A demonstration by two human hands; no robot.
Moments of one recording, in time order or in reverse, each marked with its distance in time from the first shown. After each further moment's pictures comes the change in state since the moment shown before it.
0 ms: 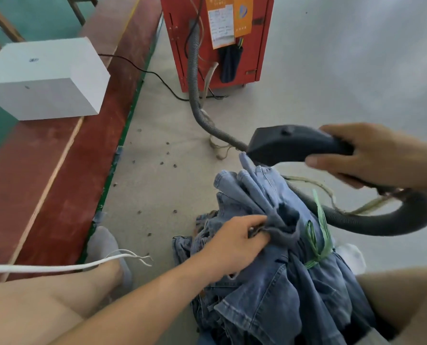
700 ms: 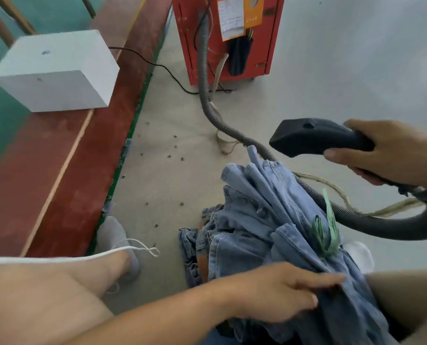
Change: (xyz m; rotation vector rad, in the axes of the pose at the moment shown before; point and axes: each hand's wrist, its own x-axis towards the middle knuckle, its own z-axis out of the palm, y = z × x) left_hand -0.032 0.028 0.040 -0.254 -0.582 -0.148; right_hand 0.002 0.022 0.006 -0.049 0.125 0.082
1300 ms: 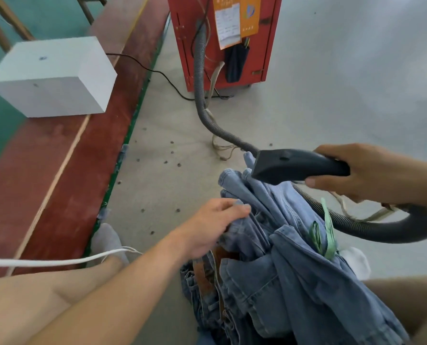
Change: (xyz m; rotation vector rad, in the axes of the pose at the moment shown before) left_hand -0.016 -0.010 -0.102 -0.342 0.489 0.051; right_hand 0.006 -0.005 0.014 -0.037 -0.144 -0.068
